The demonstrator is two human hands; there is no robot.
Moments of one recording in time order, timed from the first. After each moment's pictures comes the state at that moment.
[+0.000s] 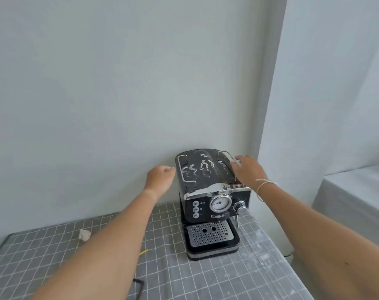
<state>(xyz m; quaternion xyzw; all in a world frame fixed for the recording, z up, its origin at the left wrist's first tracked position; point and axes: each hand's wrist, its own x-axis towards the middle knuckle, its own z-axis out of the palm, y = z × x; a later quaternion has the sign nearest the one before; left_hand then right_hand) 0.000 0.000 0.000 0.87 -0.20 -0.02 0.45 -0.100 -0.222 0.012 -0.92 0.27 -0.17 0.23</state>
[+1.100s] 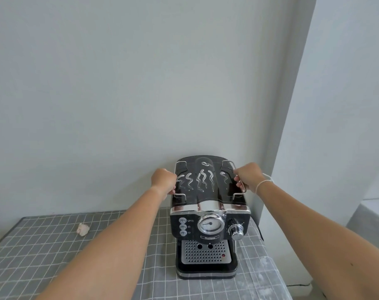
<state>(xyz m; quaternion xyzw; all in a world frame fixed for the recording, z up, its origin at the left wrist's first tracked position) 0.039 -0.067 -0.015 0.82 0.02 -0.08 0.57 -0.032 -0.285 0.006 -0.75 0.33 -0.06 0.57</state>
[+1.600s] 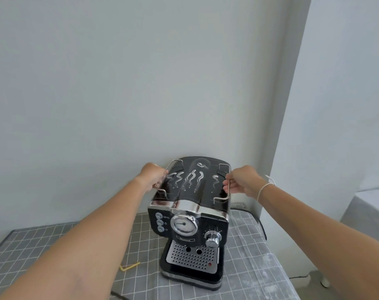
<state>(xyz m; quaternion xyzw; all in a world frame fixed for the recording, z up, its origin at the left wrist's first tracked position) 0.076 -0.043 0.003 0.84 -0.04 -0.14 0.53 -0.045 -0.251 0.017 -0.71 0.32 -0.04 0.63</state>
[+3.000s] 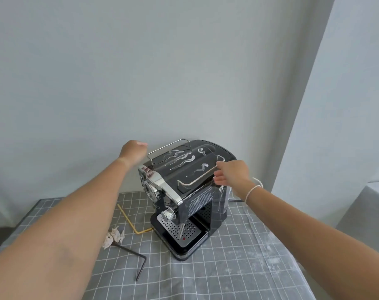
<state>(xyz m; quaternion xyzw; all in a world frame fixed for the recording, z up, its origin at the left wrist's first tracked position) 0.080 0.051 0.014 0.91 -0.06 0.00 0.41 -0.063 -0.171 0.000 -0.68 0.31 -0.08 0.66</state>
